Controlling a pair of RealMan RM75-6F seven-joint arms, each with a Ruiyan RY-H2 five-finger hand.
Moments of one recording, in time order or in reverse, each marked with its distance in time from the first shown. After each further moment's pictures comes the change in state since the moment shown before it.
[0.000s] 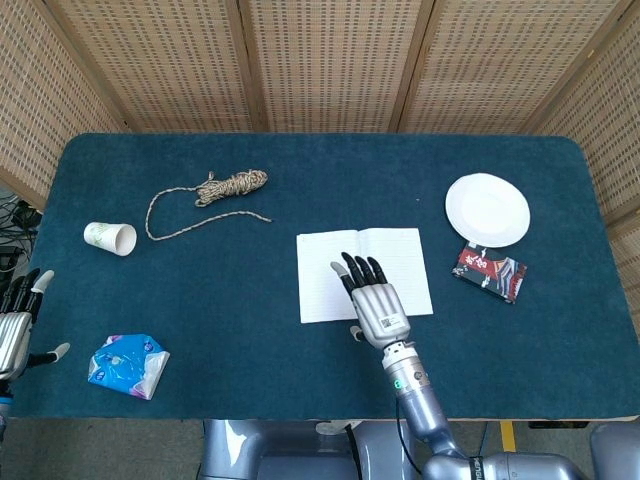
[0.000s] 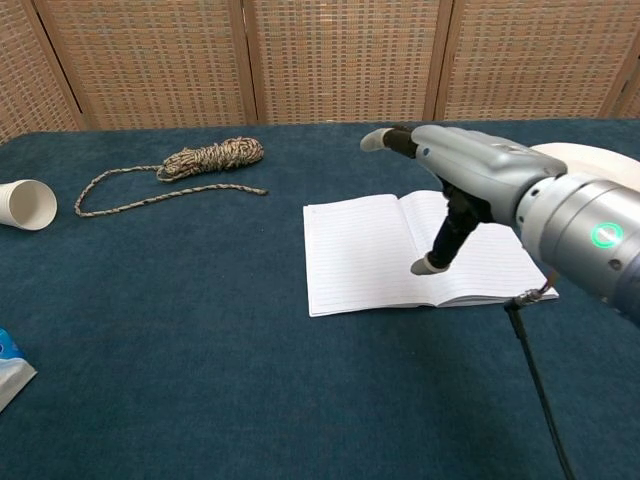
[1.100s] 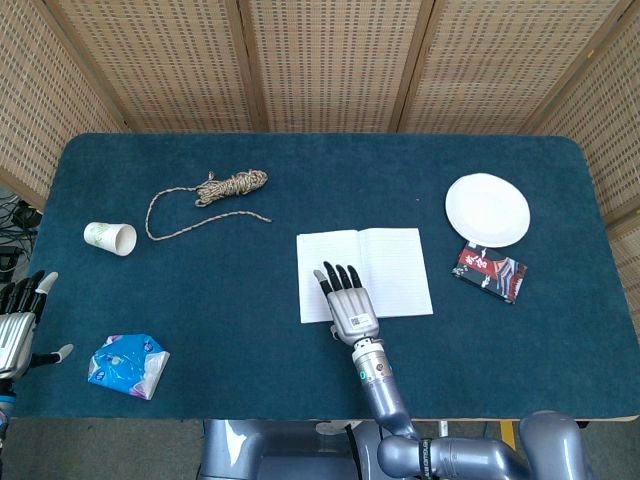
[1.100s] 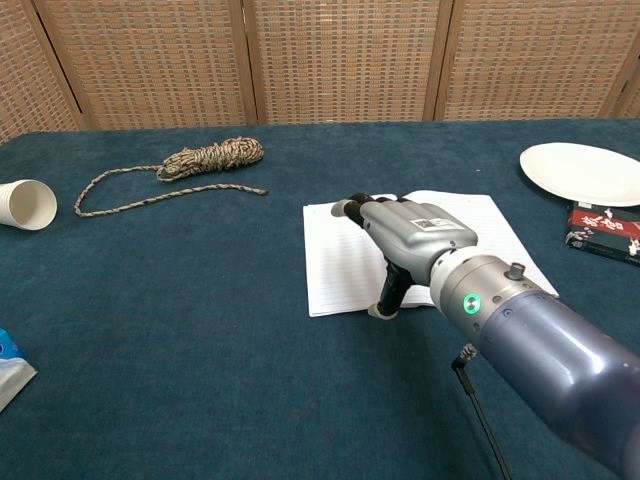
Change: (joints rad) left arm -0.011 -0.009 0.007 0.019 -0.006 -0.027 -0.029; right arm 0.113 -0.251 -0.008 0.380 0.098 -0.042 0.011
